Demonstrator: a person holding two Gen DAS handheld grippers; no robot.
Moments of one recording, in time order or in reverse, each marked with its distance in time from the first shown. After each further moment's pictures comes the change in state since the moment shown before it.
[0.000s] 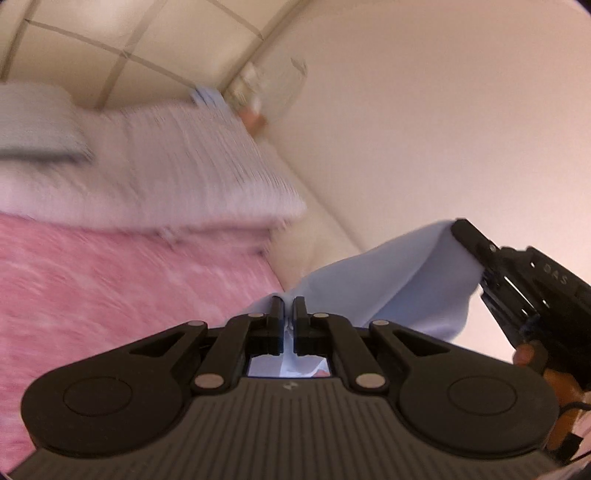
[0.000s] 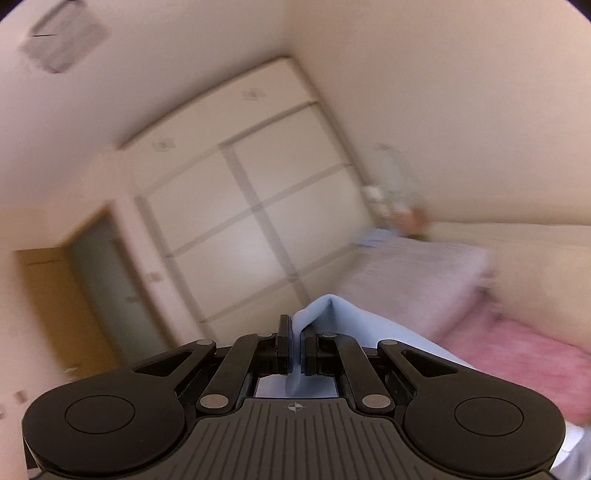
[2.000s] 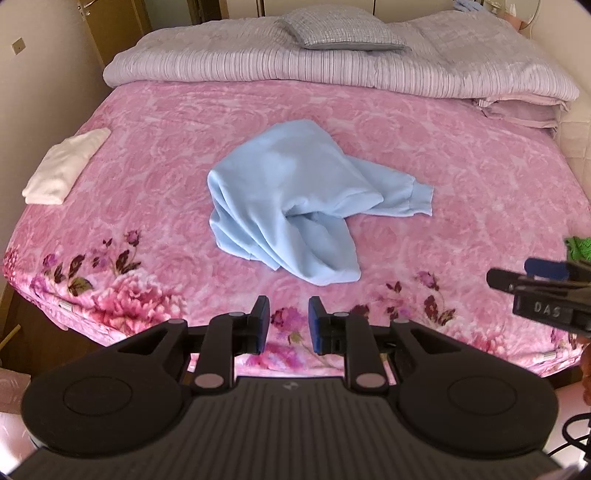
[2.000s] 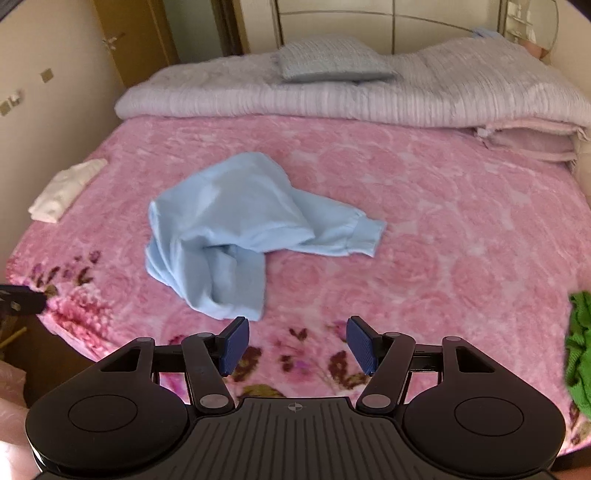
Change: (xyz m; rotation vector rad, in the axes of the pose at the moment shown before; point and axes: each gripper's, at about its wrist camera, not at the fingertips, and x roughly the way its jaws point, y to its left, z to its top) left arm -0.259 0.038 -0.205 -0.025 0.334 0.998; right arm -0.052 0.109 -0.269 -0.441 0.937 0.013
